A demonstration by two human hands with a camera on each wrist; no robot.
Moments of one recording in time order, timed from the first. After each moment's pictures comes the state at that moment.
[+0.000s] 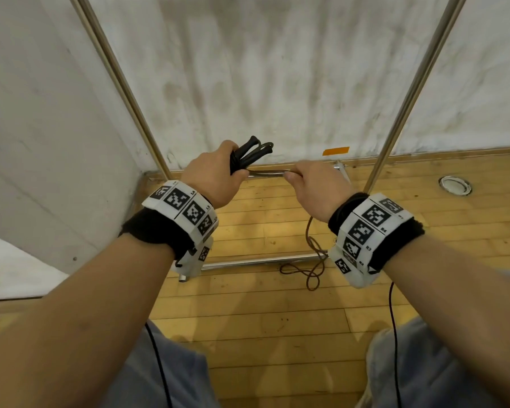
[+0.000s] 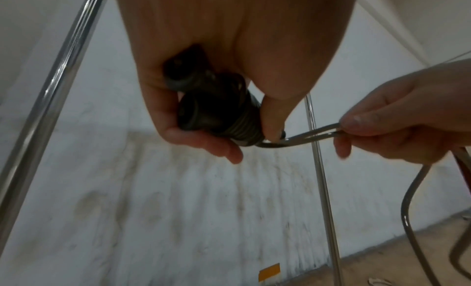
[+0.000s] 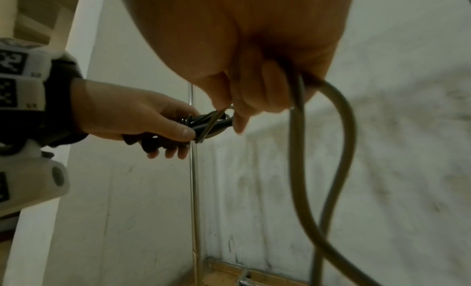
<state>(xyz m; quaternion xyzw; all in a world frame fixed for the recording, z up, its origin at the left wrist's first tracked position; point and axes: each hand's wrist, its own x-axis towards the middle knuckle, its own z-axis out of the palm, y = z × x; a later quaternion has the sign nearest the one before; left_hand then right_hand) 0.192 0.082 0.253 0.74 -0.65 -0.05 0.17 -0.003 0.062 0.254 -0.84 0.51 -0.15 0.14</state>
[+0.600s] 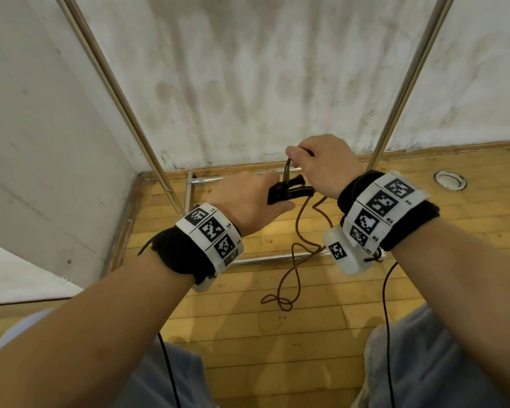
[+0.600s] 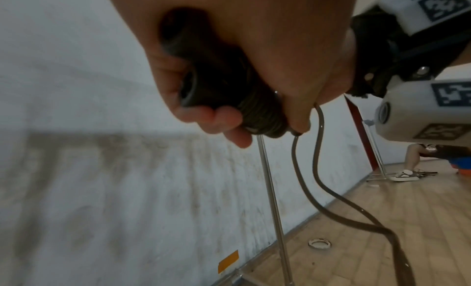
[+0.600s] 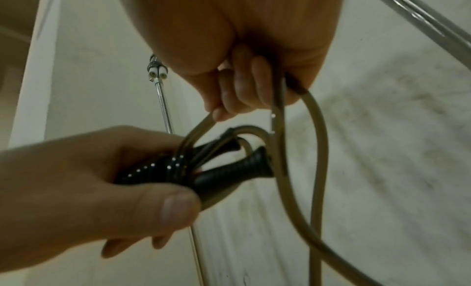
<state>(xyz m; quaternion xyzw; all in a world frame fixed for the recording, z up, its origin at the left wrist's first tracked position) 0.138 0.103 0.240 0.63 -0.77 0.02 0.12 -0.018 0.048 0.277 -0.80 0.50 -0.25 0.21</state>
